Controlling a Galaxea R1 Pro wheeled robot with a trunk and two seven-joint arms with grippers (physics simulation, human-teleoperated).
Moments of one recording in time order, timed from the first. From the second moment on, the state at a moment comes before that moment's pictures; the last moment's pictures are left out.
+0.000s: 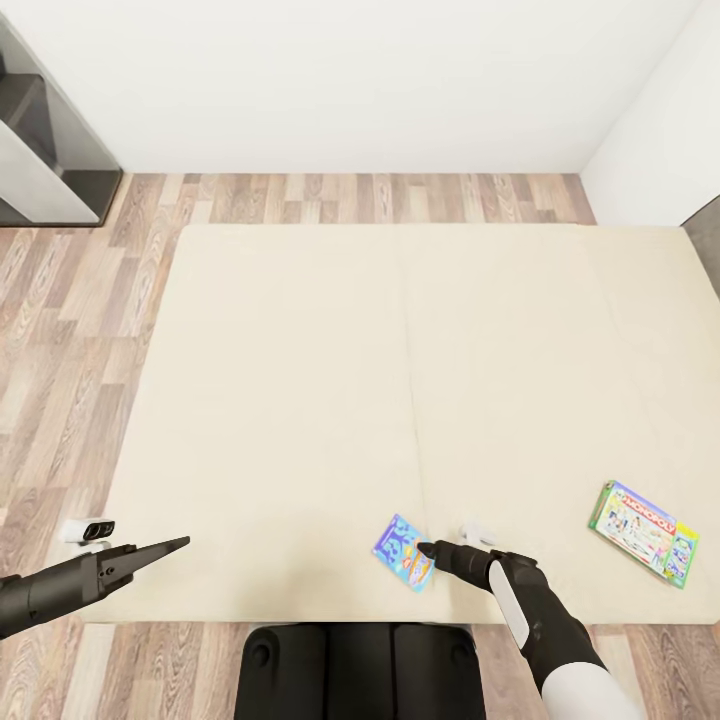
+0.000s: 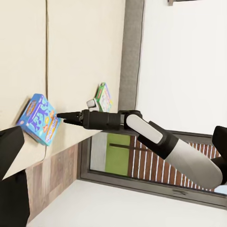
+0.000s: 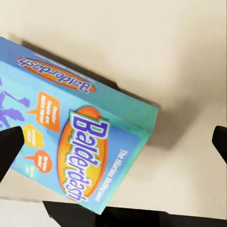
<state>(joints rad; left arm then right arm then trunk) -0.23 0.36 0.40 -1.37 0.29 0.92 -1.57 -0.53 0.05 -0.13 -0.83 -0.18 0.58 0.22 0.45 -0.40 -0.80</state>
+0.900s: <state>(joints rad) -0.23 0.36 0.40 -1.37 0.29 0.92 -1.57 -0.53 0.05 -0.13 -0.83 -0.18 0.57 0.22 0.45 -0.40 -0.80</state>
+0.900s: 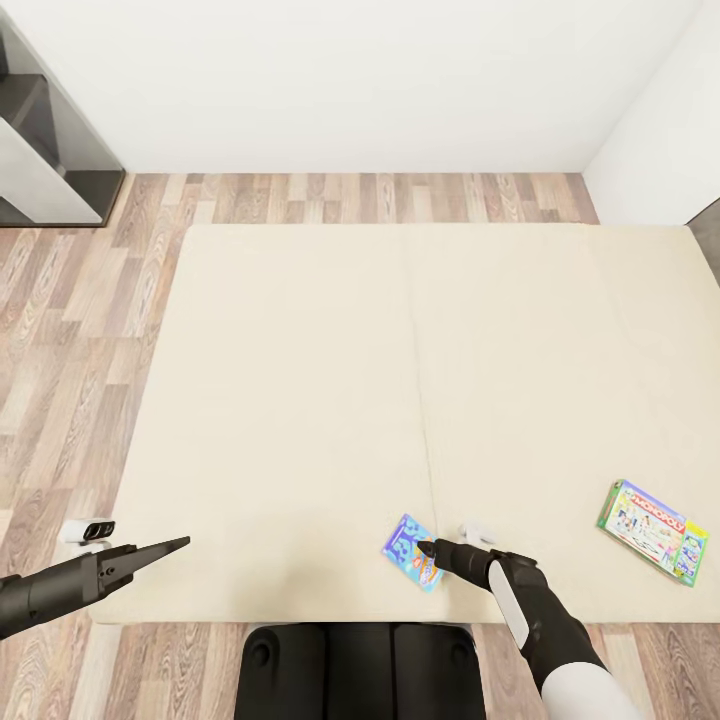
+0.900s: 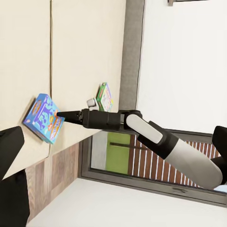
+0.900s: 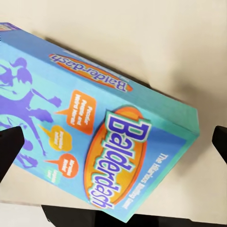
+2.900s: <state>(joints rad) -0.23 0.35 0.40 -1.37 0.29 0.92 -1.57 -0.53 0.06 -0.12 -0.83 -0.17 0.56 0.22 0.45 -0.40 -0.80</state>
